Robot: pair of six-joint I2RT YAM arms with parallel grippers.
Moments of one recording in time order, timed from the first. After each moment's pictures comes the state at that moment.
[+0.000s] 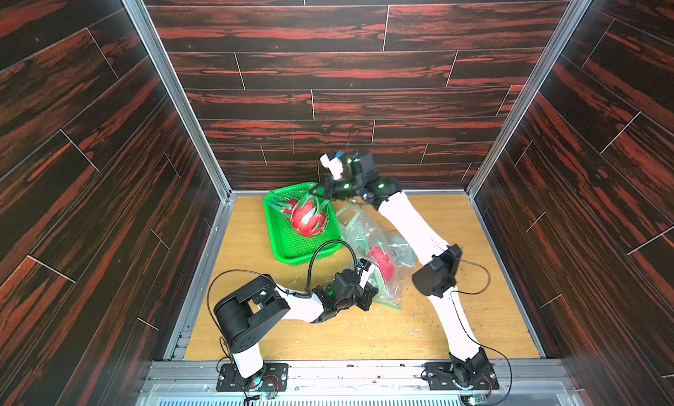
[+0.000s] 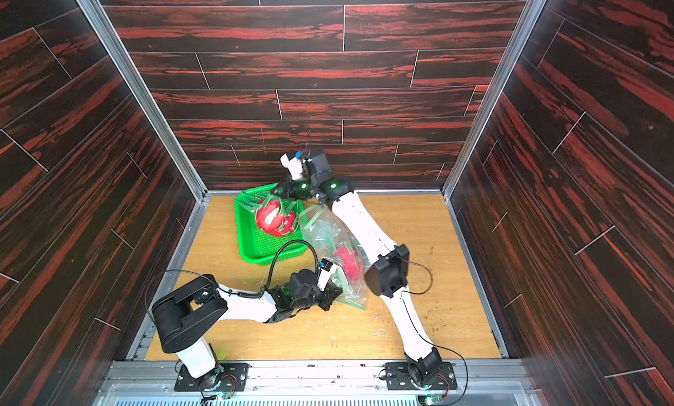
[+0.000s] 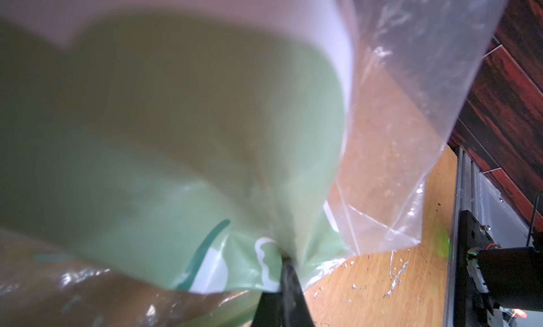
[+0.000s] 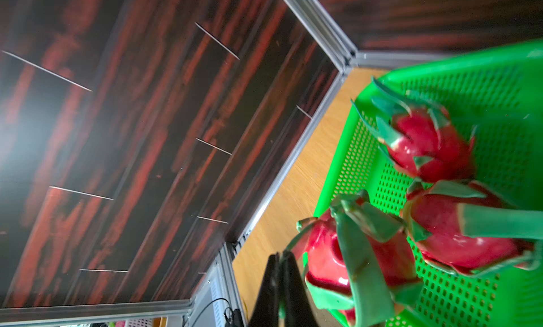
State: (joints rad) left arm -0.93 1.75 0.69 0.54 0.18 -0.47; right arm 0.66 2.42 2.64 -0.68 -0.67 0.58
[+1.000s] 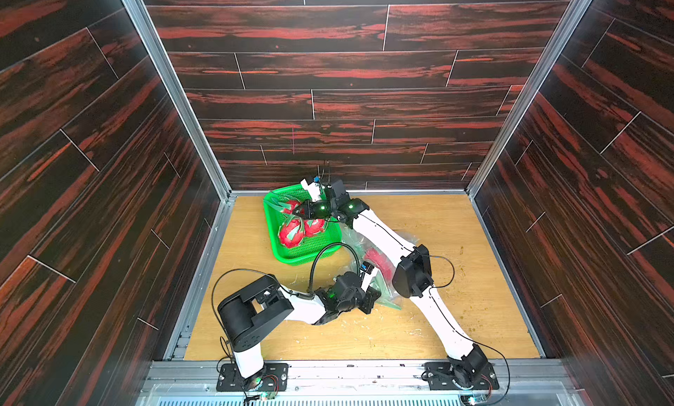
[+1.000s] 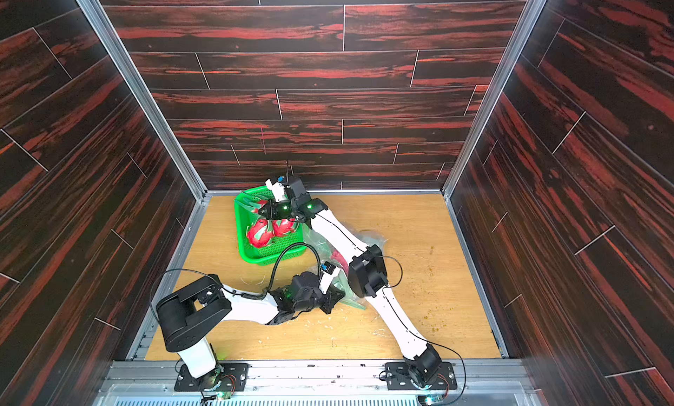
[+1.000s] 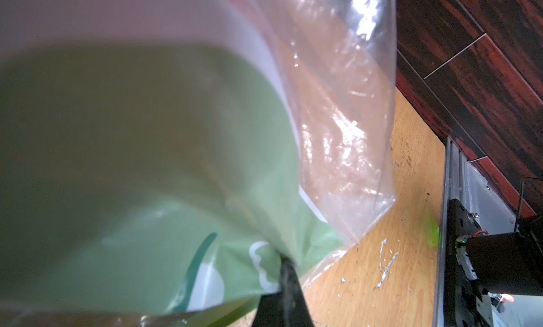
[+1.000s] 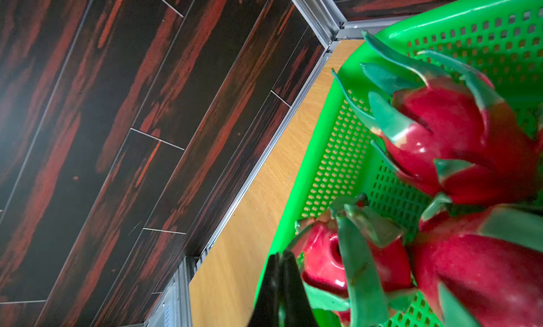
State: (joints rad) left arm -0.95 1.77 0.69 0.57 0.20 -0.47; right arm 0.74 2.64 2.66 -0.47 -0.57 0.57
